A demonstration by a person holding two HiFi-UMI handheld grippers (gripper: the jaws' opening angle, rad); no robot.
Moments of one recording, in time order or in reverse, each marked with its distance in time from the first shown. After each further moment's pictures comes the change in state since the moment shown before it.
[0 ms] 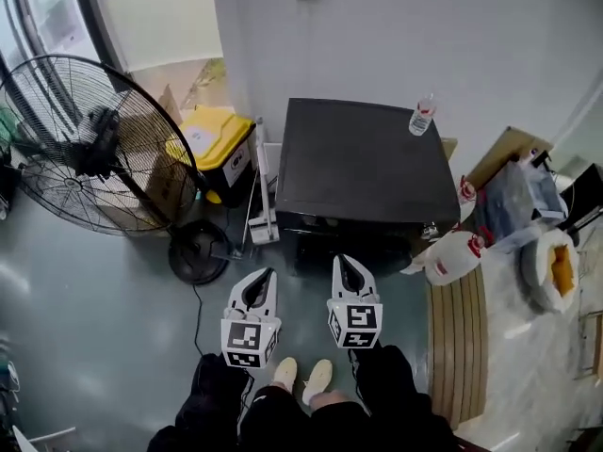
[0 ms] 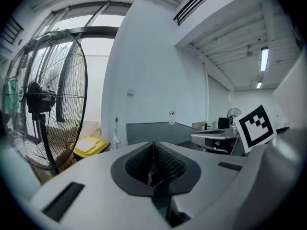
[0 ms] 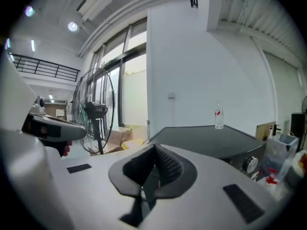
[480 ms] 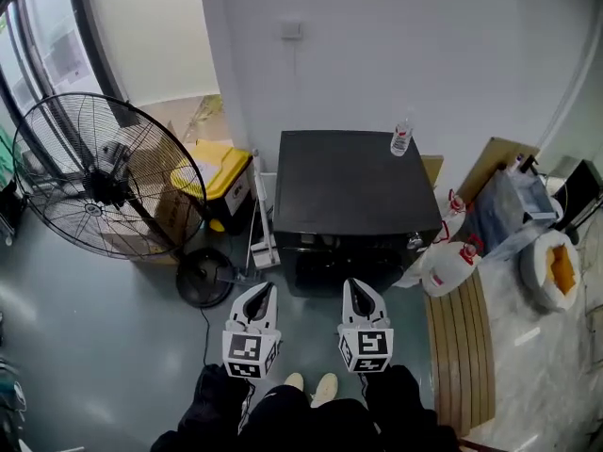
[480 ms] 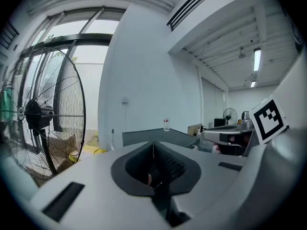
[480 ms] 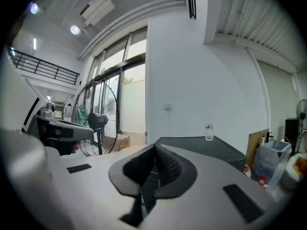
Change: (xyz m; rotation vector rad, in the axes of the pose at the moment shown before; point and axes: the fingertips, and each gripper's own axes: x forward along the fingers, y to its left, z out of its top) left arm -0.055 -0.032 0.064 0.051 -0.042 -0.037; right arm -0.102 -0.004 0.067 -0.012 -0.079 -0.044
